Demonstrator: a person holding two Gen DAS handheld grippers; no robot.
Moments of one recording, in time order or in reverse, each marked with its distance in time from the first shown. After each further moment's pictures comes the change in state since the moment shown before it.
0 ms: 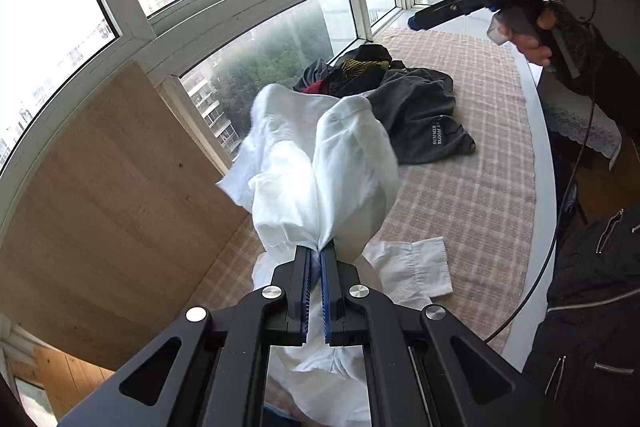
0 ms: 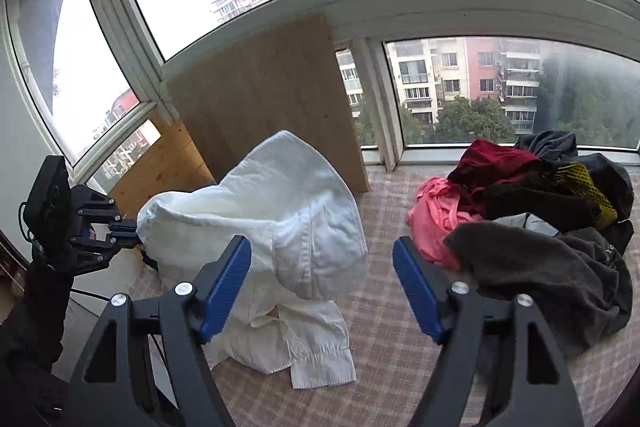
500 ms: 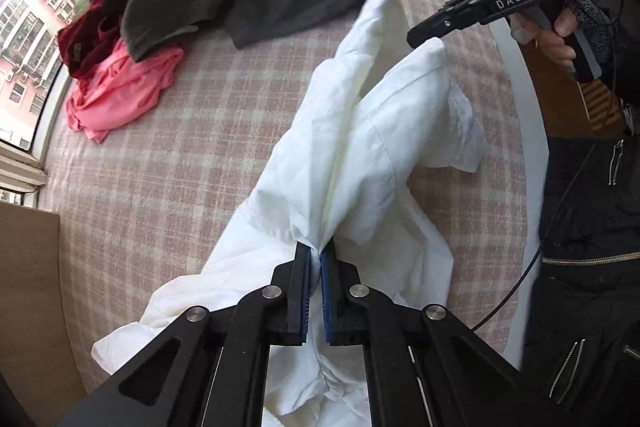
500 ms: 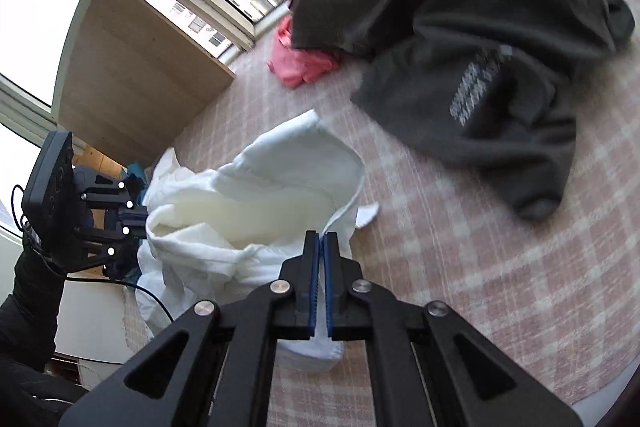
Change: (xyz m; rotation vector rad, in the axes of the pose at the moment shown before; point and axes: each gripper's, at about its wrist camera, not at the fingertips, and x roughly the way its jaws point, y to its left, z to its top) left arm 0.237 -0.112 0.024 0.286 0.373 -0.378; right arm 0.036 -0.143 -0.179 0.493 0.071 -0.095
